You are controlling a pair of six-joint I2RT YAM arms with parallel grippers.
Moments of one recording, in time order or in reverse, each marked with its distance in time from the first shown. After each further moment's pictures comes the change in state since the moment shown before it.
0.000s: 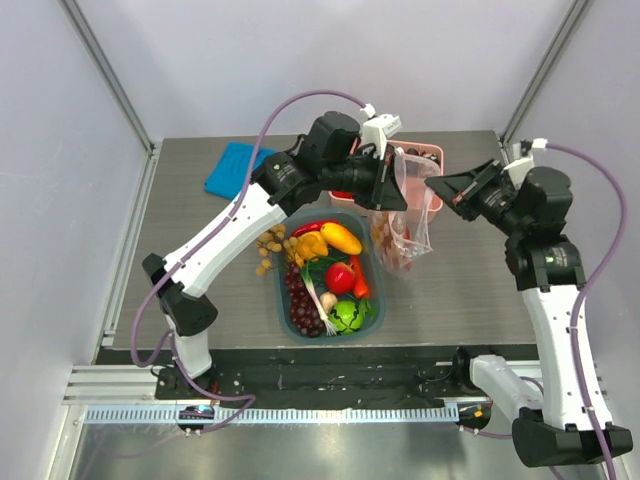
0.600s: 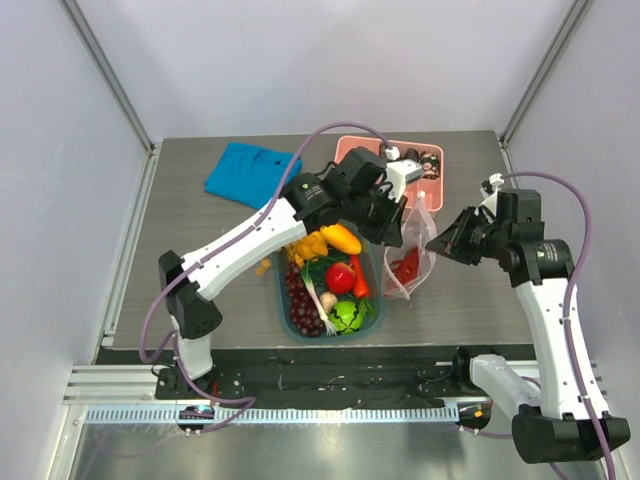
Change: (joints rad) left arm -0.101 0.010 -0.134 -0.056 -0.101 0.192; right arm -0.013 0.024 -0.024 -0.544 0.082 -0.490
